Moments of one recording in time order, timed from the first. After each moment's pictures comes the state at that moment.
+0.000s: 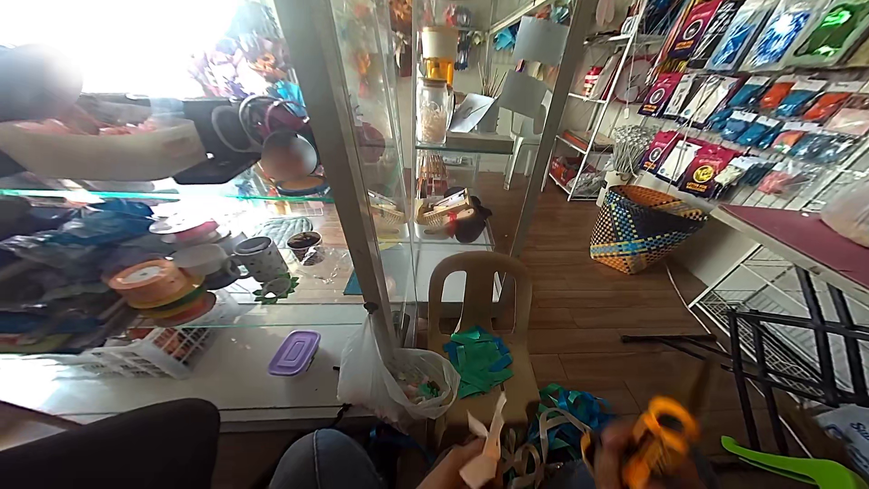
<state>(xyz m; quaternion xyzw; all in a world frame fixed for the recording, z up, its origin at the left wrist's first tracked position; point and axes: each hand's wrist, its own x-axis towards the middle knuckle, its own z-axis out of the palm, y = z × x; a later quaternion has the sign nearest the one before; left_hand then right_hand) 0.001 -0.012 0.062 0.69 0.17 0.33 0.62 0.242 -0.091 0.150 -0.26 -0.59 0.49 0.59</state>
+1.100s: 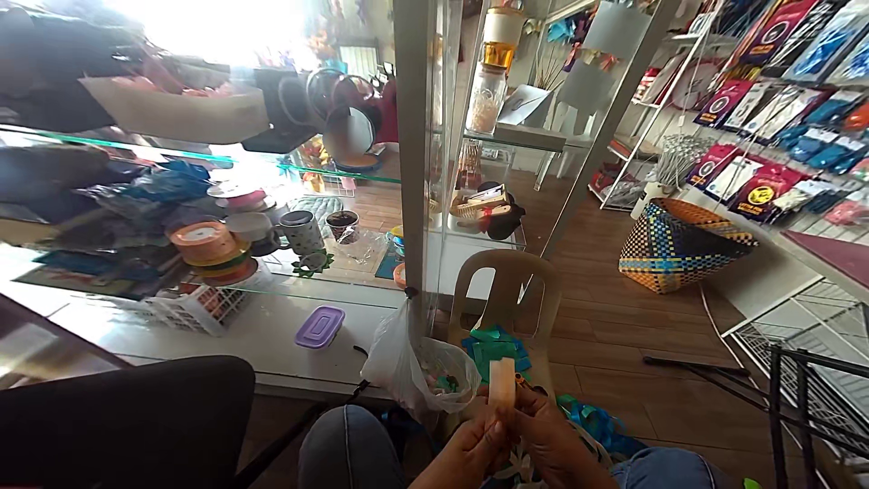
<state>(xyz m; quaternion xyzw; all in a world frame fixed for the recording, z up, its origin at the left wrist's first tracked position) 0.000 0.010 0.056 0.56 0.17 0.35 0.74 0.166 -0.007 0.100 -0.40 -0.40 0.65 0.51</state>
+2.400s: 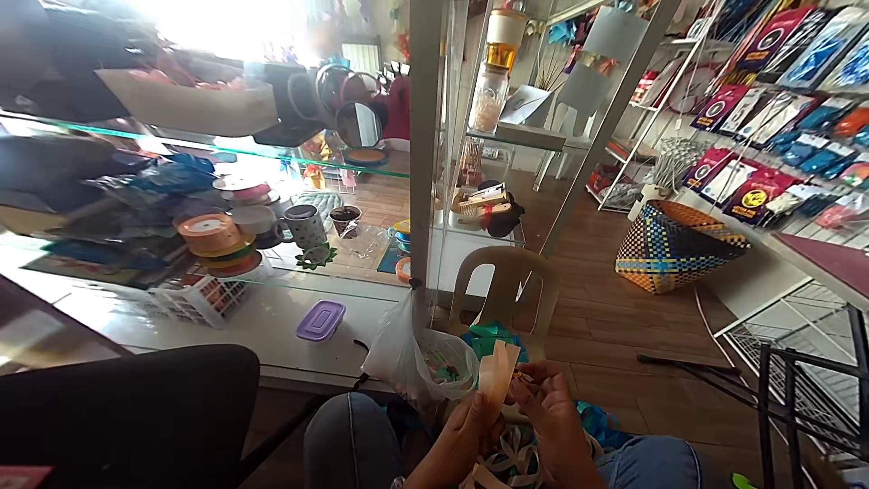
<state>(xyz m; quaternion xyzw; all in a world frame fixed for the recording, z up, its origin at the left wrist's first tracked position) 0.001 0.007 0.055 0.55 0.21 0.42 0.69 0.150 -0.019 0.104 -0.49 -0.40 0.44 0.64</state>
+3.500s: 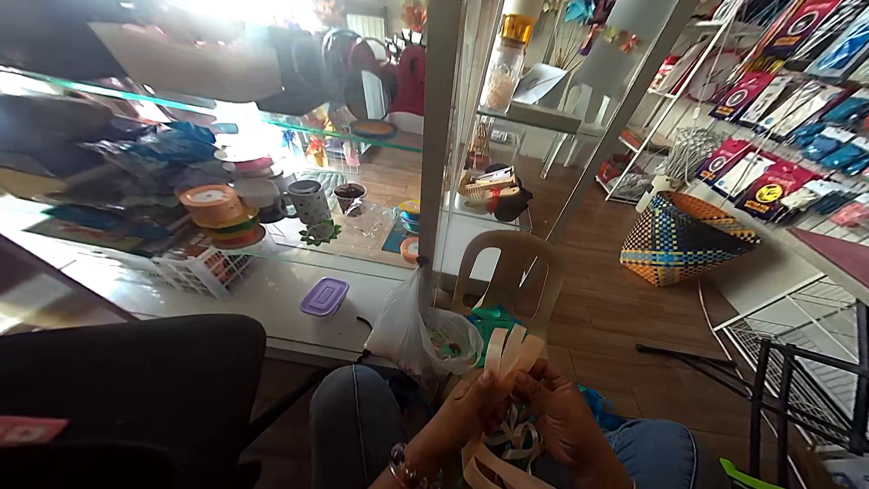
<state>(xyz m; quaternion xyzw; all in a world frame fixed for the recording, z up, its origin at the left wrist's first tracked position) -0.004 0.004 0.062 0.50 0.18 0.40 0.75 0.161 -0.028 0.109 -0.40 -0.37 0.58 0.60</state>
